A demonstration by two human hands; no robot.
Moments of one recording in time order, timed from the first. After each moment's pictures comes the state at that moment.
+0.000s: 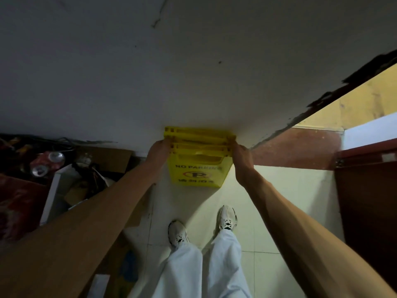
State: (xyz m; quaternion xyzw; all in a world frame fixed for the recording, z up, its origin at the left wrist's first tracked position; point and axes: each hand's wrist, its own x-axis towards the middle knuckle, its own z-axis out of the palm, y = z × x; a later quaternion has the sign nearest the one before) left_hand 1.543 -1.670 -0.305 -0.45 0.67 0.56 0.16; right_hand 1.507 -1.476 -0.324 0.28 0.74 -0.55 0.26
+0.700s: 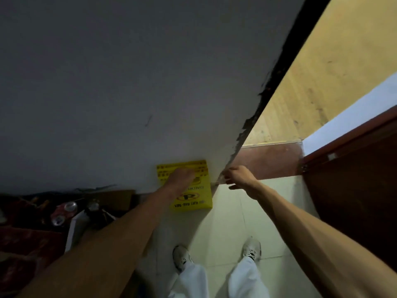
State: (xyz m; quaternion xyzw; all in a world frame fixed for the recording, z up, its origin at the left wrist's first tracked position) left_hand 1.557 -1.581 -0.110 -0.23 0.81 0.44 0.31; right_hand 1.529 -1.393 -0.153 0.19 0.78 -0.49 0.35
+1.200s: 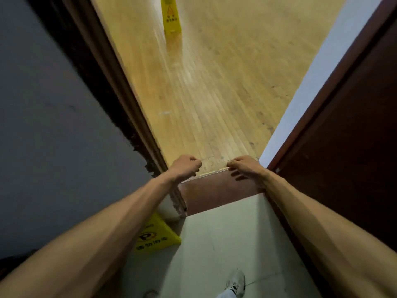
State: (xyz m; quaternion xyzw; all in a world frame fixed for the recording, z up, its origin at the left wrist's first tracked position) left_hand 1.476 -1.299 0.032 -0.07 0.86 0.41 0.28; right_hand 1.474 -1.103 -0.019 0.17 0.80 -0.51 0.26
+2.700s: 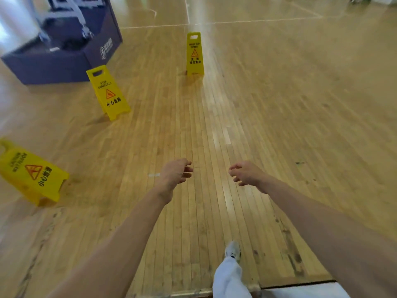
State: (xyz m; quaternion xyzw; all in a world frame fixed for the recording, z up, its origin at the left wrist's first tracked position) left_hand 0.821 -1.149 0.042 -0.24 0.73 0.63 0.10; right_hand 0.767 -0.937 0.012 0.03 0.86 -0.43 0.27
